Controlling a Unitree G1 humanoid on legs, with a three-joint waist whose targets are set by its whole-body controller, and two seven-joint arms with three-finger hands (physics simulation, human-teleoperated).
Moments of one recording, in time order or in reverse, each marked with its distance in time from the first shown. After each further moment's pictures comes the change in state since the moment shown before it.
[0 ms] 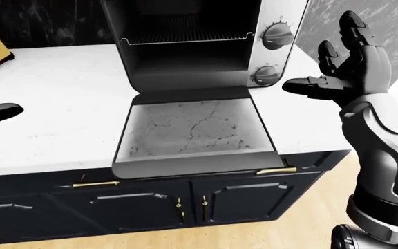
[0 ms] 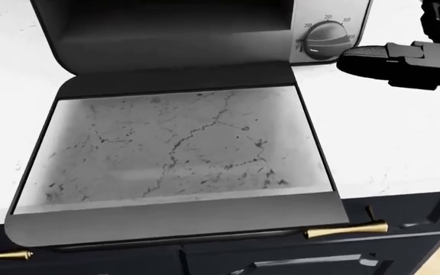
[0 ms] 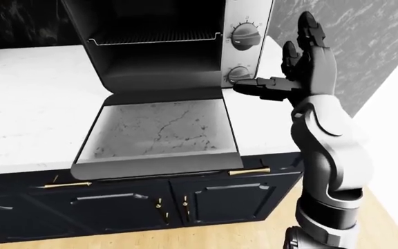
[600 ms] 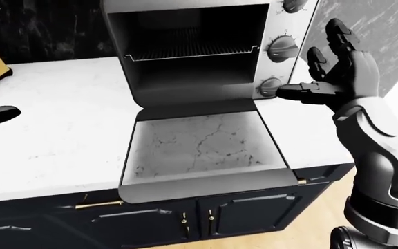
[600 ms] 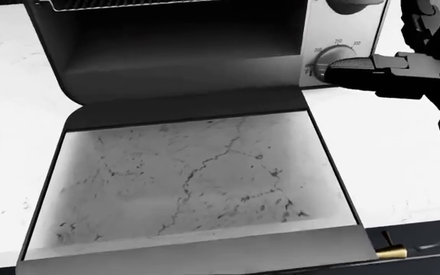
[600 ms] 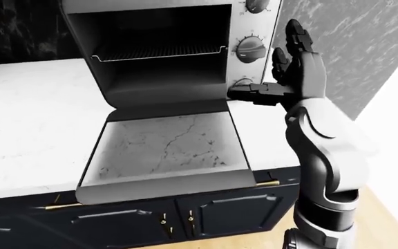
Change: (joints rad) left arm 0.013 -0.001 0.013 0.013 0.000 0.004 0.005; right arm 0.014 0.010 0.020 -0.013 0.028 0.031 0.010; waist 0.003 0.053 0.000
